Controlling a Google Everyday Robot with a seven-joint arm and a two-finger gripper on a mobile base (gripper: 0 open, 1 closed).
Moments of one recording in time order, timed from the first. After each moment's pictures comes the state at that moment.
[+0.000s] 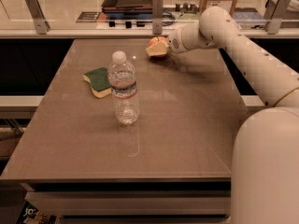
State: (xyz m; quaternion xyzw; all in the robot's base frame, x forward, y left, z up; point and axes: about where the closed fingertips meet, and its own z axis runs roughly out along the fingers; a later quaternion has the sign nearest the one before) arm 0.824 -0.044 0.831 -0.33 0.81 0.22 0.43
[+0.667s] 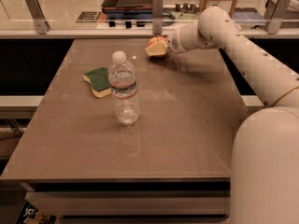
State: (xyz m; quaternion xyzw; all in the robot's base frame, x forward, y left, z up) arm 0.824 -0.042 0.829 -0.33 0.81 0.22 0.43
